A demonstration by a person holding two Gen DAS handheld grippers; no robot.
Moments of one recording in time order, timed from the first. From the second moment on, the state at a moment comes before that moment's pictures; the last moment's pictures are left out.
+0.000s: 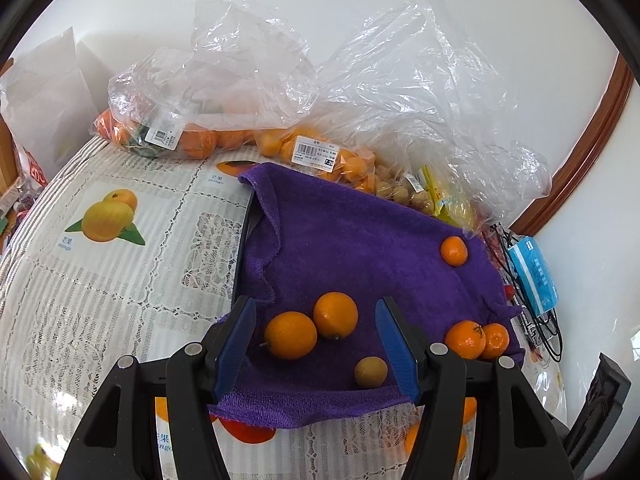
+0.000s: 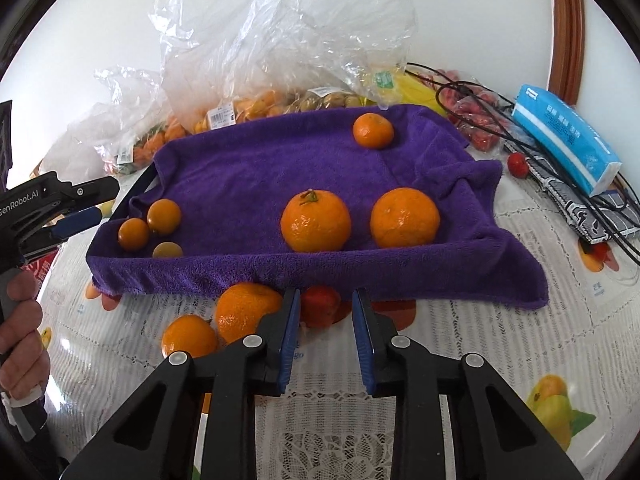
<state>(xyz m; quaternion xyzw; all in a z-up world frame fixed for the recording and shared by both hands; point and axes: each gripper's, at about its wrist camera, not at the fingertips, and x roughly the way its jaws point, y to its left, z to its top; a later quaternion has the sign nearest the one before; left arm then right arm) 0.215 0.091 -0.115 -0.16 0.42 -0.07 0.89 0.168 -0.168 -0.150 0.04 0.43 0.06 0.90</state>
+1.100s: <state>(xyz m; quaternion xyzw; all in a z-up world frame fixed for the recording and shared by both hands) 0.204 0.067 -0.110 -0.13 0.41 -0.09 0.90 0.157 -0.182 -0.144 0.00 0.43 0.02 0.90</state>
